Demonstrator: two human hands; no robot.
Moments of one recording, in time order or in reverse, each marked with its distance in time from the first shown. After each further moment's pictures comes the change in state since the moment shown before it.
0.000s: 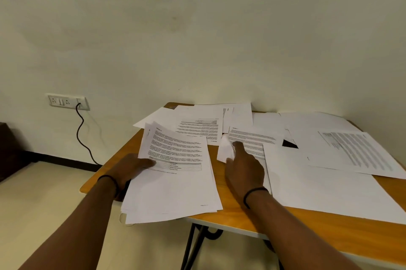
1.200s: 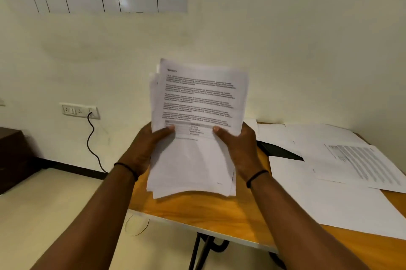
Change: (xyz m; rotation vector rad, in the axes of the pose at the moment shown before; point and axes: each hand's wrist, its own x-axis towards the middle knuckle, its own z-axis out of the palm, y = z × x) left_hand -0.042 0.098 0.024 -0.416 -0.023 0.502; right_hand 0.031 -0.072 -0.060 1.247 -0.083 -0.056
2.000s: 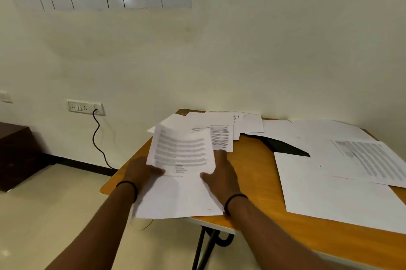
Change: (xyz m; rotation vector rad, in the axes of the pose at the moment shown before) left_hand -0.029 -0.068 -0.047 0.654 0.276 -0.413; right_hand -0.042 0.104 0.024 -0.739 -0.089 0.144
